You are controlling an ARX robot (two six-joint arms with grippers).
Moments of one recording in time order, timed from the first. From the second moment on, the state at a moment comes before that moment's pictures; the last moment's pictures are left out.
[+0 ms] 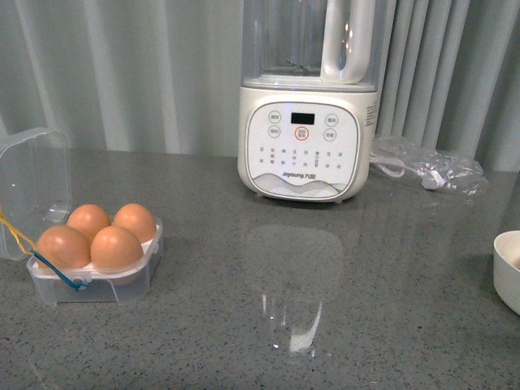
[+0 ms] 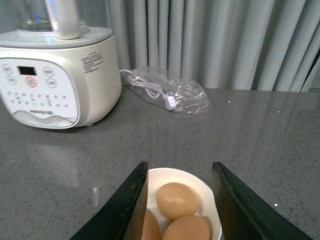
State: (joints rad) left arm 0.00 0.00 0.03 0.00 0.00 0.00; right arm 0.00 0.81 0.31 0.50 0.00 0.00
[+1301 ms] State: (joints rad) left arm 0.00 0.00 0.03 0.00 0.00 0.00; right arm 0.00 0.30 0.00 0.30 0.00 0.00
